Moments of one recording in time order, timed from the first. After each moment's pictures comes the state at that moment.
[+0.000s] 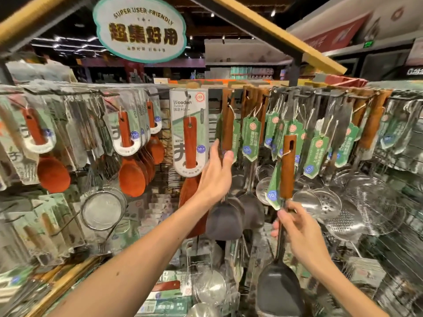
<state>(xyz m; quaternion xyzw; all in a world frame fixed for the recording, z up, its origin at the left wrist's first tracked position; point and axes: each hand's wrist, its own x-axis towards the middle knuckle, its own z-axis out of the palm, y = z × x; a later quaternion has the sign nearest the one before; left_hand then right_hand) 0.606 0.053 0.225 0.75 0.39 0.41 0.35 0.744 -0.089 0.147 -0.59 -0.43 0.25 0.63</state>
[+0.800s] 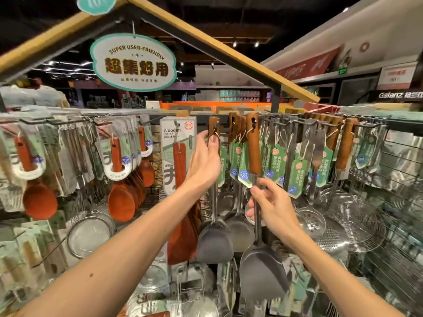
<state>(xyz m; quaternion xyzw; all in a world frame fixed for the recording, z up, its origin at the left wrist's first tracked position) 0.608 0.041 0.305 0.72 0.38 0.48 0.34 0.742 -0.048 0.224 -0.56 -0.51 0.18 0.62</state>
